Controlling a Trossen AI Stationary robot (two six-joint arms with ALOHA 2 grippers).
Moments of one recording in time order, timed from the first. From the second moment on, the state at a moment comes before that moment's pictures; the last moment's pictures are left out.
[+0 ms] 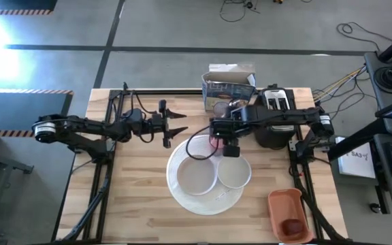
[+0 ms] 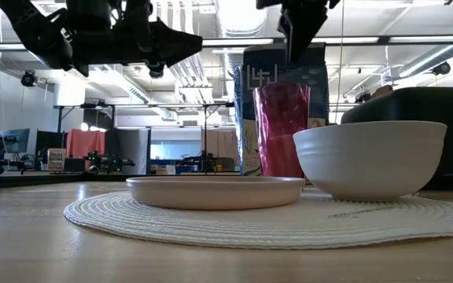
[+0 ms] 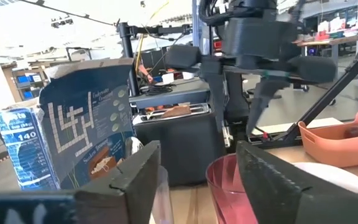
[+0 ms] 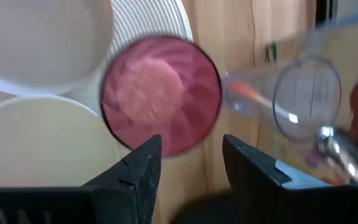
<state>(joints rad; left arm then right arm) 0.25 1.29 0.47 0.94 0.14 0.17 0.01 1.75 1.79 -1.38 0.24 0.05</state>
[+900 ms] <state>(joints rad) 0.27 1.29 0.66 0.37 -0.27 0.27 -0.32 1.72 1.77 -1.57 0.22 0.14</state>
